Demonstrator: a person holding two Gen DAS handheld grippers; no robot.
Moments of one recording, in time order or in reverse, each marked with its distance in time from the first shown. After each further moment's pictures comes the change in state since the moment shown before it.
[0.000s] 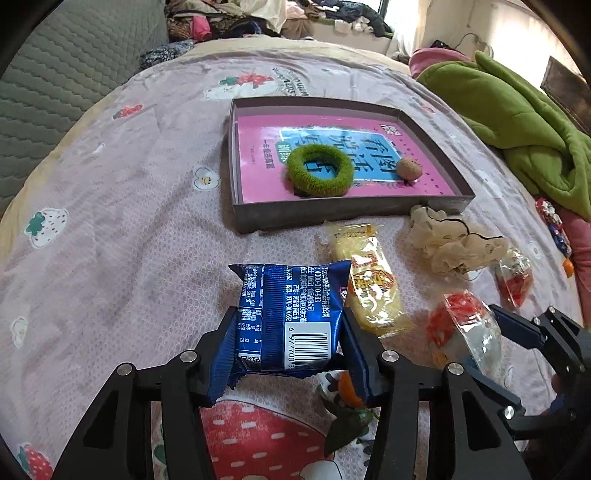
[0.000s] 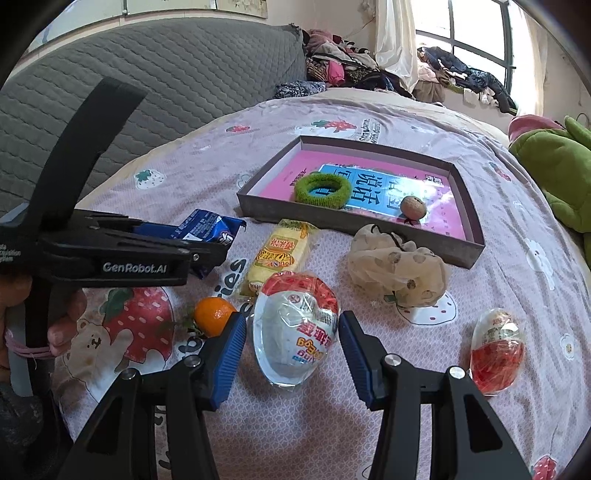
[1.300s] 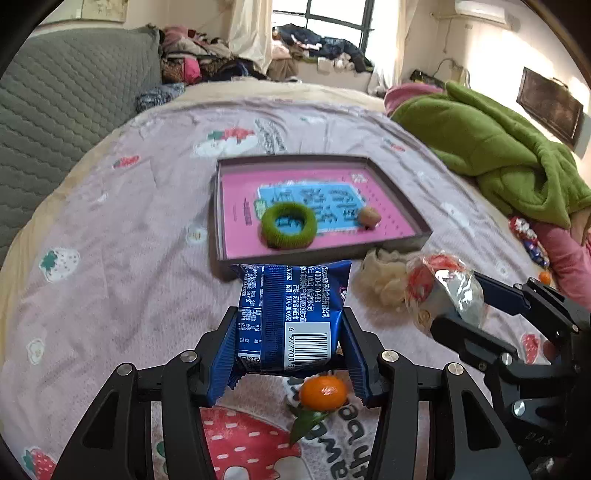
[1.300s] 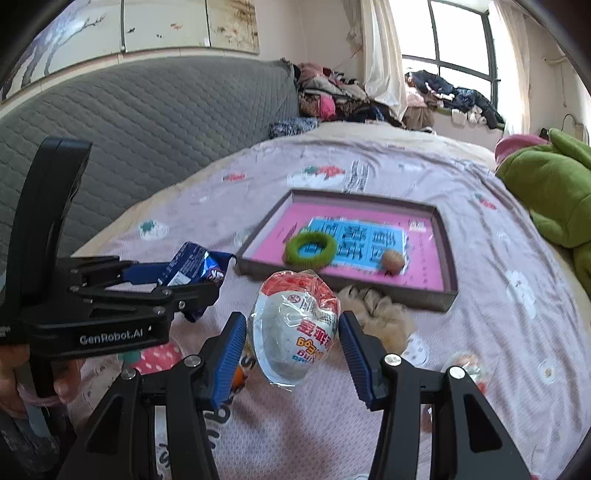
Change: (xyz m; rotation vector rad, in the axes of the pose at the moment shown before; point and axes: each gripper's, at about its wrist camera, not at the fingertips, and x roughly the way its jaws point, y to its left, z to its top) left arm -0.060 -0.023 0.004 0.035 -0.177 -0.043; right arm -0.041 -0.014 0.034 0.037 -0.150 -0.003
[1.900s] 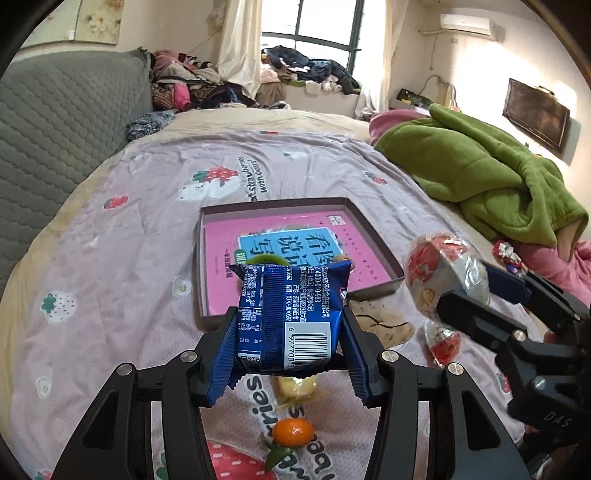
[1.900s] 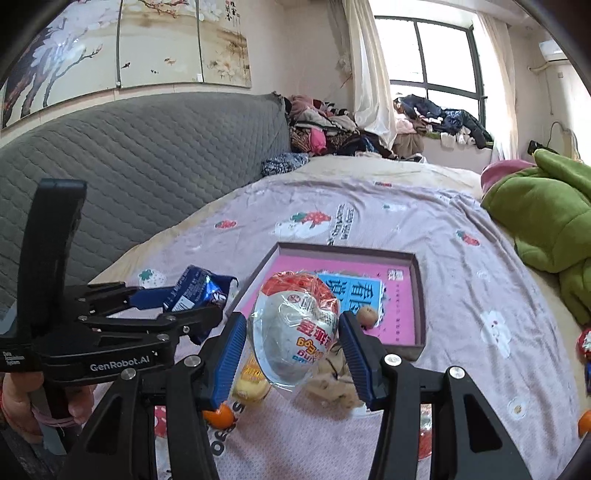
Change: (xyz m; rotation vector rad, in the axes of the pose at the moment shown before) left arm -0.021 -0.020 0.046 0.019 -0.079 -0.029; right arm -0.039 -0.021 0.045 0.027 -0.119 -0.011
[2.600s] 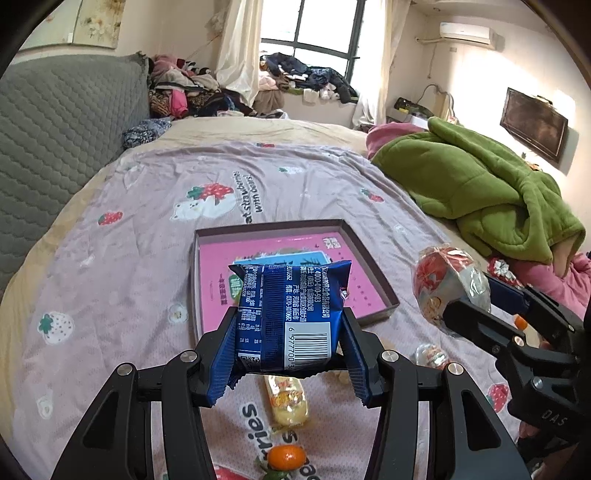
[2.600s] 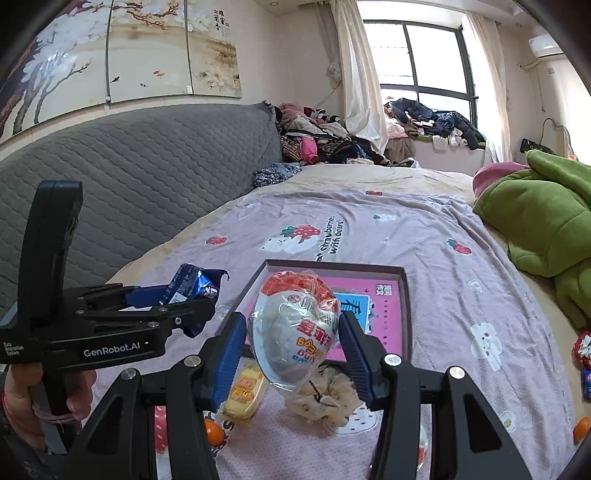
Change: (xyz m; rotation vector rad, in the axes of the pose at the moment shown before) left arm 0.001 -0.003 0.034 -0.008 -0.030 -0.025; right arm -0.004 -0.019 0.024 0.028 -0.025 -0.018
